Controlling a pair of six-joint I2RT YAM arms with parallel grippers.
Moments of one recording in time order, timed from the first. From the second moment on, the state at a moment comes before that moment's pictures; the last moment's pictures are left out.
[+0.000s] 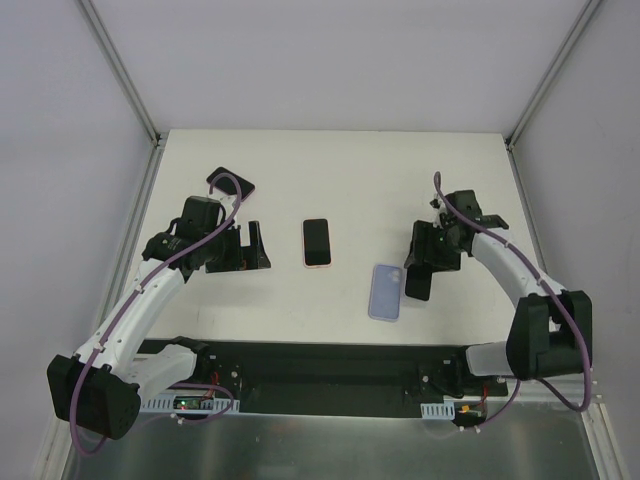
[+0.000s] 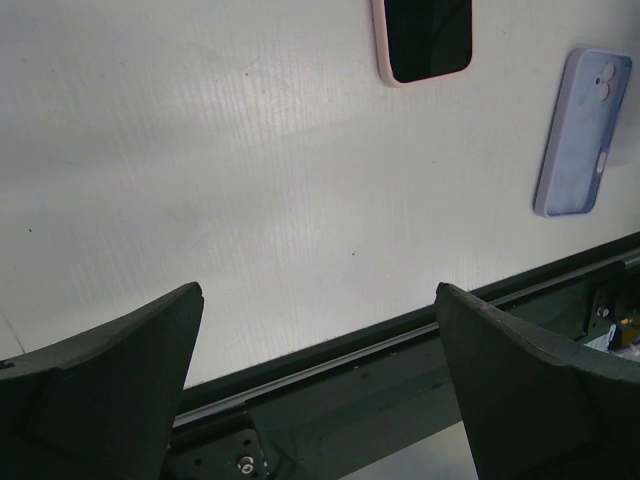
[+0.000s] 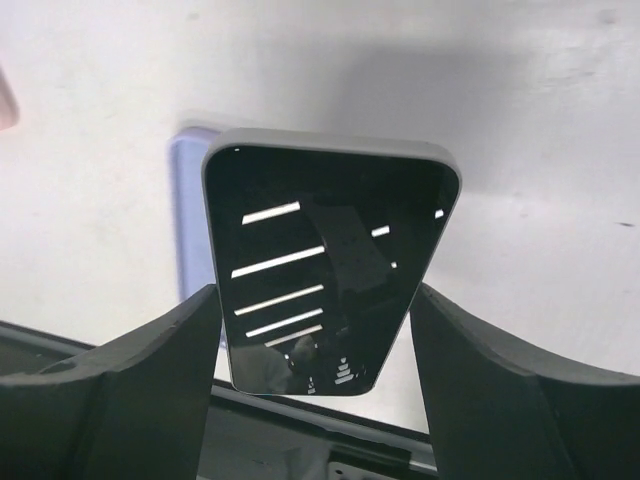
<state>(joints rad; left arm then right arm) -0.29 1.02 0.89 -0.82 0.28 -0.39 0.13 1.40 0.94 -0.77 -0.22 0.20</state>
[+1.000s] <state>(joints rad) -0.29 1.02 0.89 -0.82 0.28 -0.39 0.51 1.42 0.87 -0.64 -0.04 0.55</state>
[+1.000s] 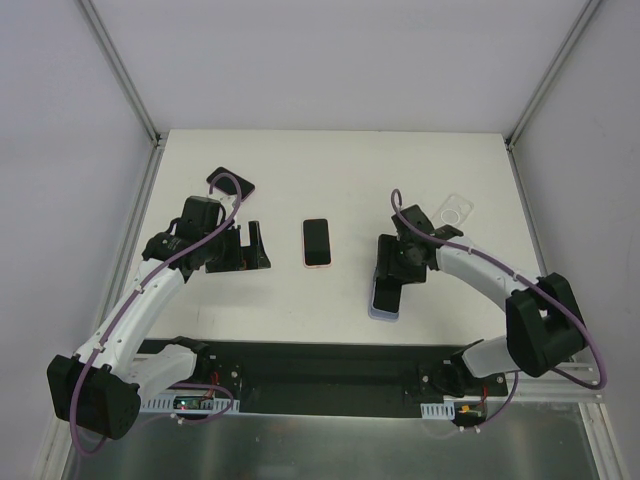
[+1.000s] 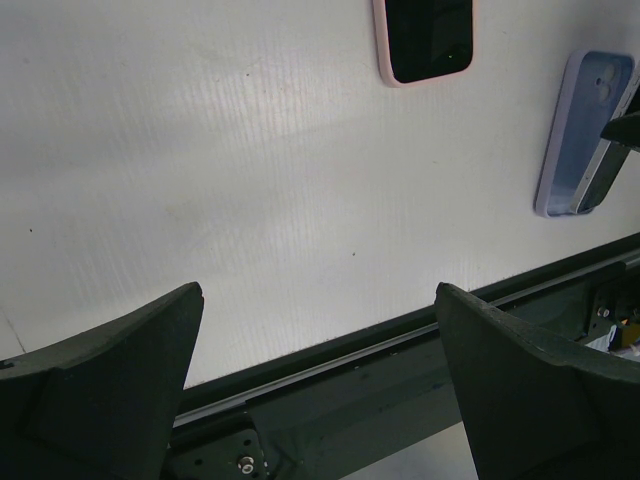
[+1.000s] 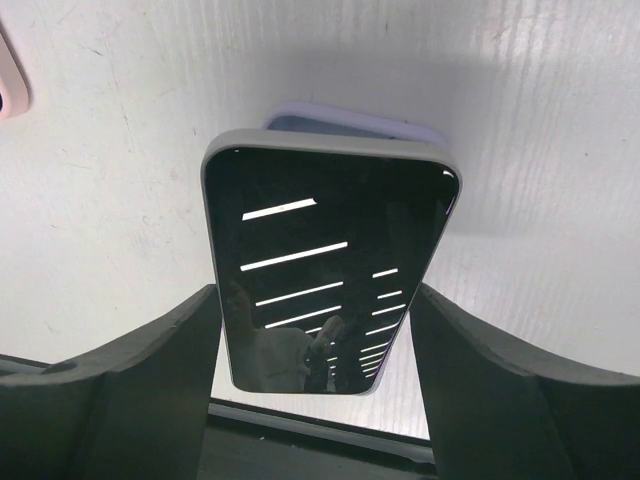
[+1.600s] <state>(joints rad) -0.29 1.02 0.89 -0.82 0.28 -0.39 0.56 1.44 0.87 -0.65 0.02 0.56</state>
